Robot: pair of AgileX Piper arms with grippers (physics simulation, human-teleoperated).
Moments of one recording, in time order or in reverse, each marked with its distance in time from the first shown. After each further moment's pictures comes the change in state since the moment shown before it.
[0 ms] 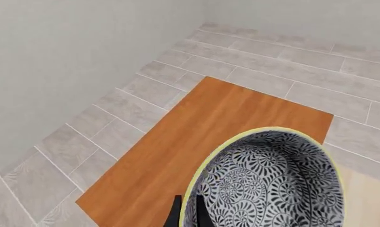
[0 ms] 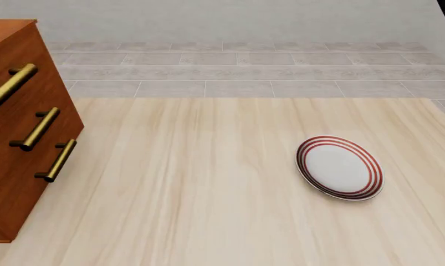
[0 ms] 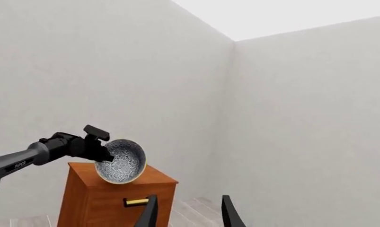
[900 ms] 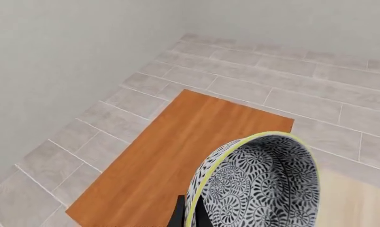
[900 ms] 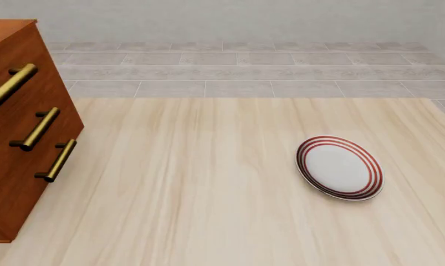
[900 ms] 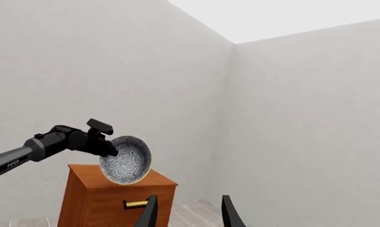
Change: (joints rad) left arm -0.087 -0.040 -0.103 0.114 -0.013; right arm 0.003 -0.015 -0.009 0.015 -0.003
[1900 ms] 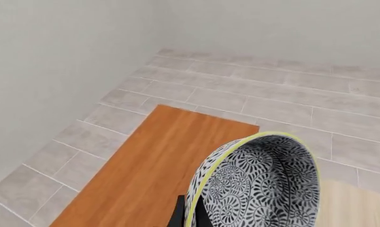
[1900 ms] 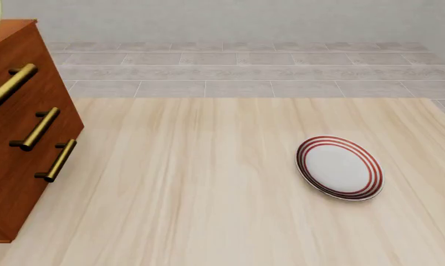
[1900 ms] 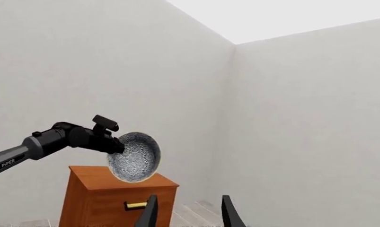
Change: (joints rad) left arm -0.111 -0.011 -0.059 0.027 -0.003; right arm 0.002 0.013 0.001 -0.018 0.006
